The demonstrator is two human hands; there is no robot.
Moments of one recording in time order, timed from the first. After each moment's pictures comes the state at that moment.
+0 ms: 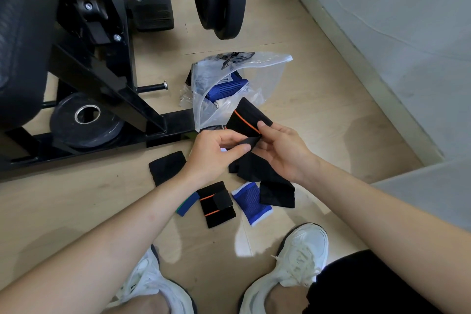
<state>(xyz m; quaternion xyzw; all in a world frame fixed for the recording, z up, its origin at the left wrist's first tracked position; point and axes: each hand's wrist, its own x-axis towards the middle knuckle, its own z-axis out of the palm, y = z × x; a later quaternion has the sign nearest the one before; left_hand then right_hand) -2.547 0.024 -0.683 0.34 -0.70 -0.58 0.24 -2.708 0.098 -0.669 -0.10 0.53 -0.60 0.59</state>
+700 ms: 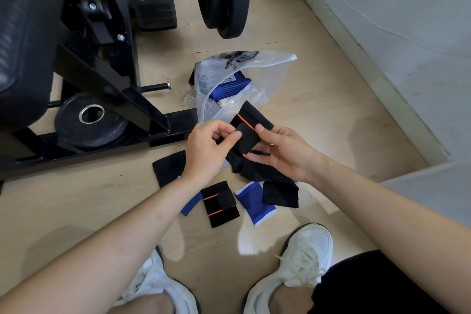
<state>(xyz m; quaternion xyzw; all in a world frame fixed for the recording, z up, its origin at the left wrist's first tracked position) -2.545 0.018 -0.692 0.43 -0.72 -0.43 0.32 -2.712 0.100 -0.667 -0.16 0.54 -0.53 0.64</state>
